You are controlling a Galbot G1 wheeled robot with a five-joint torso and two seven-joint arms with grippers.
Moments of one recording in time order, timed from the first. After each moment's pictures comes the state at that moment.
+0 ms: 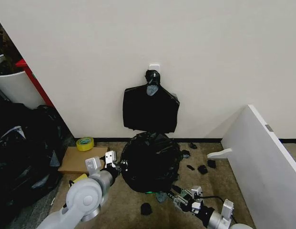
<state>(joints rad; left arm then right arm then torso) 1.26 -0.97 -0.18 -2.18 -1.25 0.46 -0.62 -1.65 0.93 0.28 1.94 0.83 -0.03 -0.43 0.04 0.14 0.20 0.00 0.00</state>
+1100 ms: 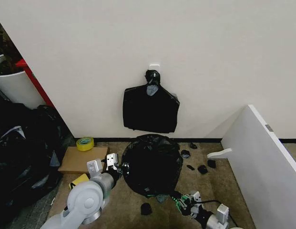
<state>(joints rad) 1.26 -0.99 -0.17 -2.16 -1.25 0.47 -0.62 -1.66 0.93 0.28 1.88 0.64 0.02 -0.35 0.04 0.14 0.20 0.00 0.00</state>
